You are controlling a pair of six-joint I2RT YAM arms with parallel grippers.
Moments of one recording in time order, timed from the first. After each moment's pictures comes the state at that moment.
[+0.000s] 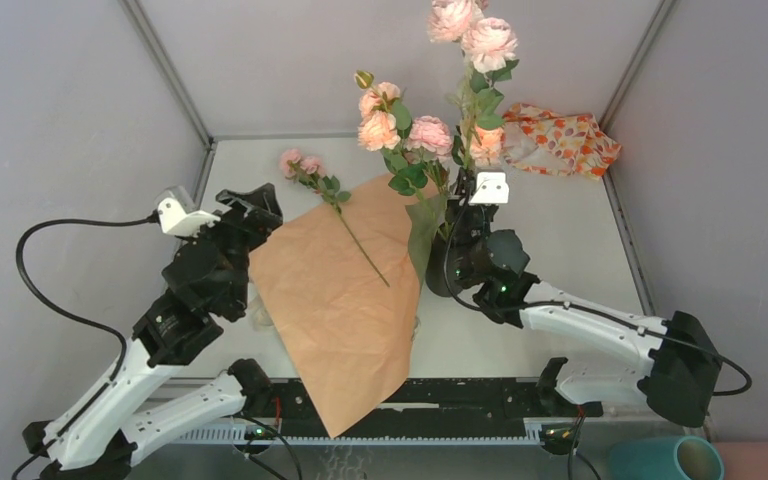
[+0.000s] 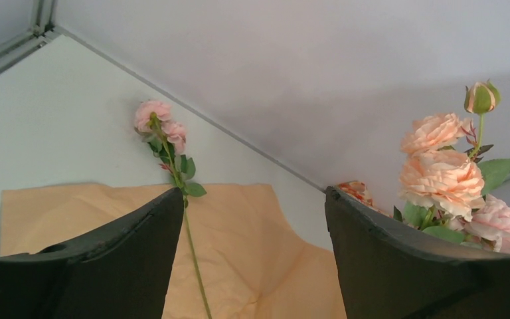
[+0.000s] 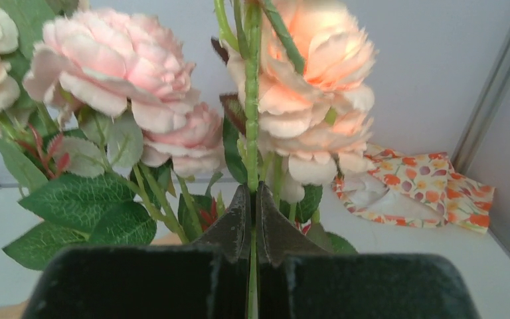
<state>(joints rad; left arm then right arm) -0.83 0.67 1.03 -0.31 -0.98 -0.61 0.95 1.17 0.83 0.73 0.91 -0.29</state>
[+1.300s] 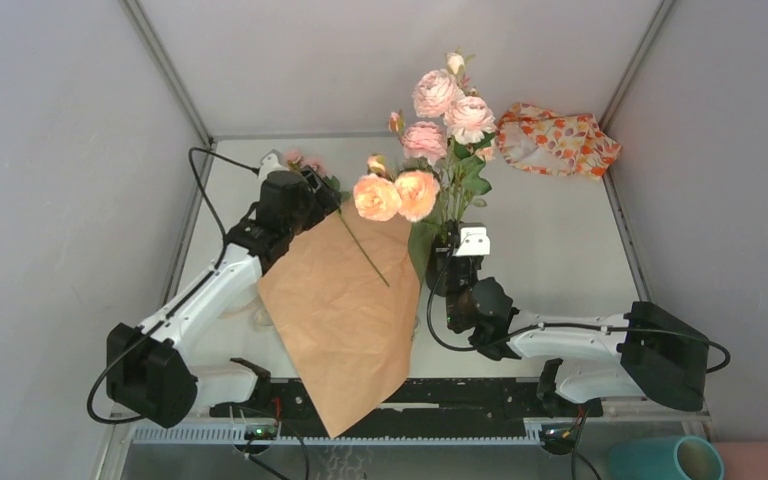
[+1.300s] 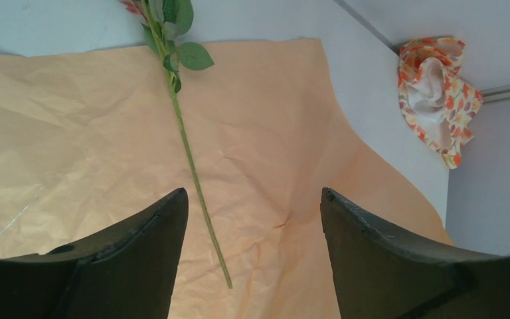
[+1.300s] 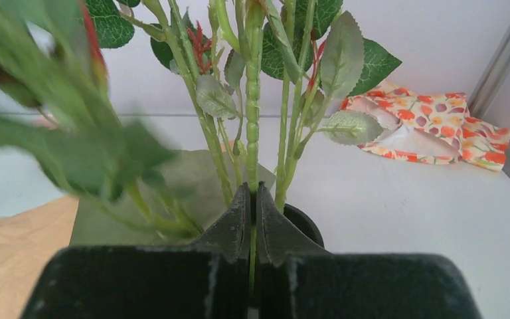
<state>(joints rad) -0.42 1.23 1.00 -0.27 -0.23 -0.83 1.13 1.24 0.50 1.07 1.07 -0.32</state>
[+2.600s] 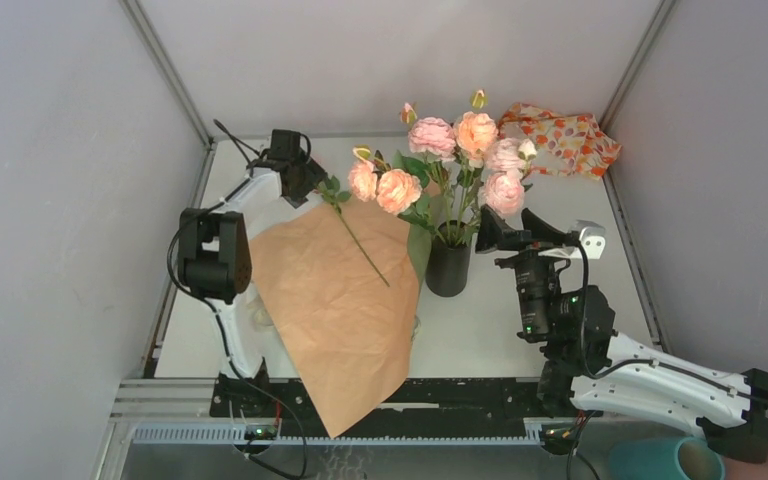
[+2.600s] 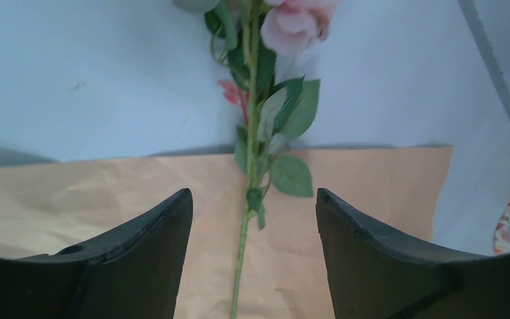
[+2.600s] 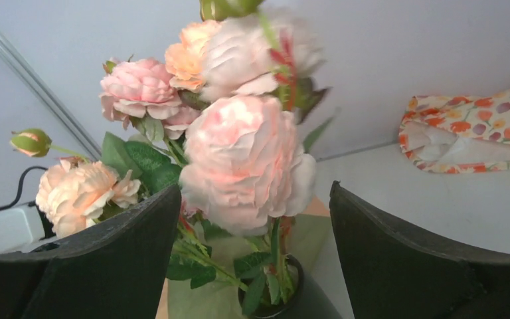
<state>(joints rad) -0.16 1.96 1.49 -0.41 -0.10 -0.90 1.13 0.61 0.58 0.57 1.00 -0.03</state>
